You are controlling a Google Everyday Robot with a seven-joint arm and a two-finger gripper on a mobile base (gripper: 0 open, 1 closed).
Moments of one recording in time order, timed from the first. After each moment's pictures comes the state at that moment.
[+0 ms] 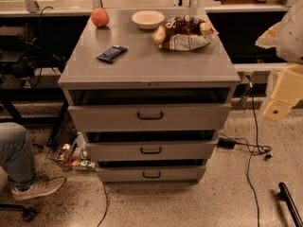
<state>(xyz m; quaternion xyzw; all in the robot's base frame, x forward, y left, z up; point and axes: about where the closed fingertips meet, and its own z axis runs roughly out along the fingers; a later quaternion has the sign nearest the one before) 0.438 -0.213 0.988 -0.60 0.78 -0.05 0.18</state>
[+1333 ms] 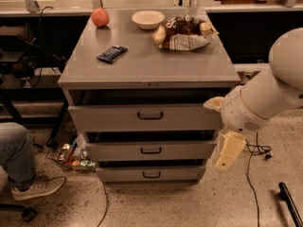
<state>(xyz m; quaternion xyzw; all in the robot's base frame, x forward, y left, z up) 0.441 -0.152 0.817 -0.66 0.72 0.09 0.20</state>
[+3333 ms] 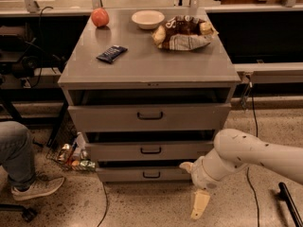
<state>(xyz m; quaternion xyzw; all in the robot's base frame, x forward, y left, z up) 0.414 -0.120 0.542 -0.68 0.69 0.19 0.14</state>
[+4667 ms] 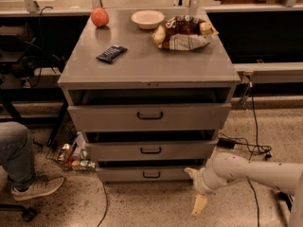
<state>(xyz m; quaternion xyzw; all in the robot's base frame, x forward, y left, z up) 0.477 -0.162 0.378 -0.68 0.69 0.14 0.19</state>
